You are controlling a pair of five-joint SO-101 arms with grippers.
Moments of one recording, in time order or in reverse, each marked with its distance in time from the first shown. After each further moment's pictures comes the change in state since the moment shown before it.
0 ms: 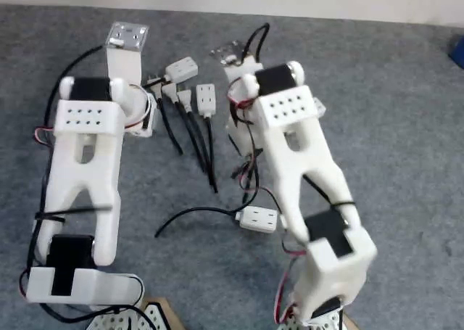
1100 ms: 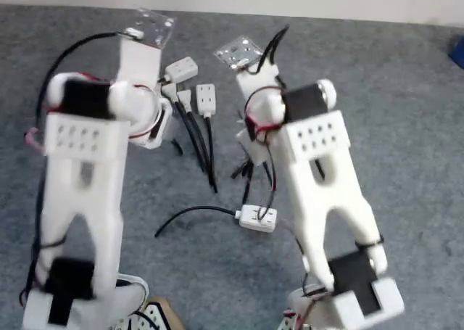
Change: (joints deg) left arm 8.2 -9.4 -14.6 19.6 -2.6; right arm -0.8 -18.9 10.8 -4.3 5.0
